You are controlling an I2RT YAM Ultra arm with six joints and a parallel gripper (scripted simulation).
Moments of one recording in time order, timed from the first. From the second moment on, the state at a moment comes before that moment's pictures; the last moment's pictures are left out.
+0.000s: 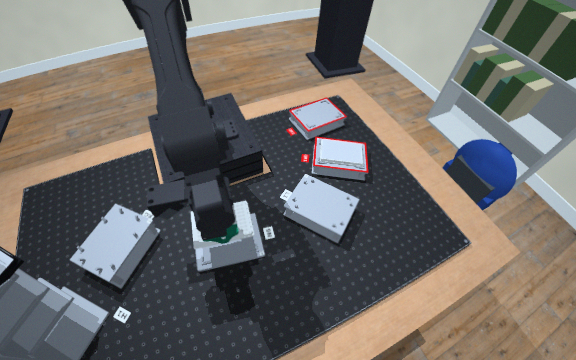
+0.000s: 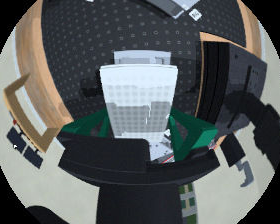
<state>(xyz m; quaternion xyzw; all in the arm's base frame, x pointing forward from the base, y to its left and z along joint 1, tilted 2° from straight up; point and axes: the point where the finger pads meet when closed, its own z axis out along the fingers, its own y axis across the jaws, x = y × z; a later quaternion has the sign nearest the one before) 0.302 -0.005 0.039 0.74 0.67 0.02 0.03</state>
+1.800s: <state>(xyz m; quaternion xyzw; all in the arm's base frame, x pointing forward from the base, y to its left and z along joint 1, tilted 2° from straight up) 0.296 -0.002 0.165 0.74 0.67 0.01 0.03</state>
